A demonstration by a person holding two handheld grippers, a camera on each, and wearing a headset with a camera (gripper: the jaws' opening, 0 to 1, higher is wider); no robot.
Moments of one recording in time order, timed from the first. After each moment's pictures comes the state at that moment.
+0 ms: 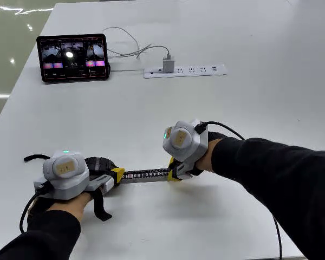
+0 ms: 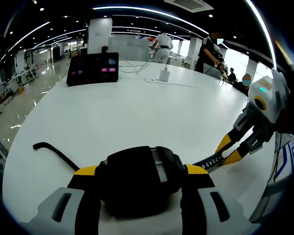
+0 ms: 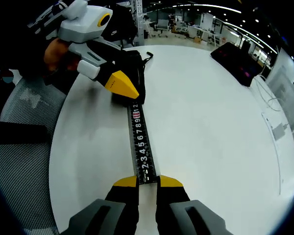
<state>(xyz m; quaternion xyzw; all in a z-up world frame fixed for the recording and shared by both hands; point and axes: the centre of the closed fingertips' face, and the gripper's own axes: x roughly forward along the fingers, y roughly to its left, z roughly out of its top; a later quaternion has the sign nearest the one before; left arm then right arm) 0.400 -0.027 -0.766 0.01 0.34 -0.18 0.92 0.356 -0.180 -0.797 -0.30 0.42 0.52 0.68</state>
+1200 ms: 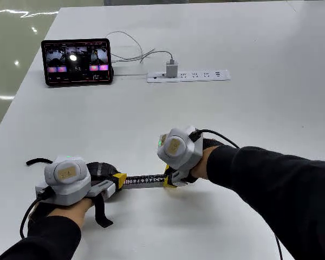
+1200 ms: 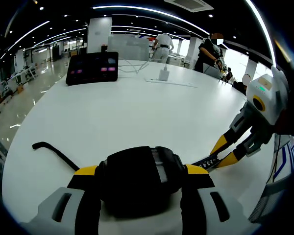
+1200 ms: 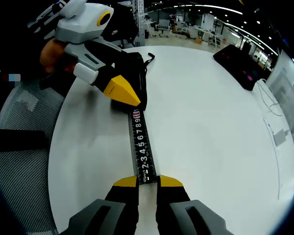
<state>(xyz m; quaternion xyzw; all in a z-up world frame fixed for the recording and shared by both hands) 0.399 -0.028 -0.767 0.00 0.35 -0.18 0.92 0.358 -0.165 -0.796 -0.30 0.42 0.52 0.68</state>
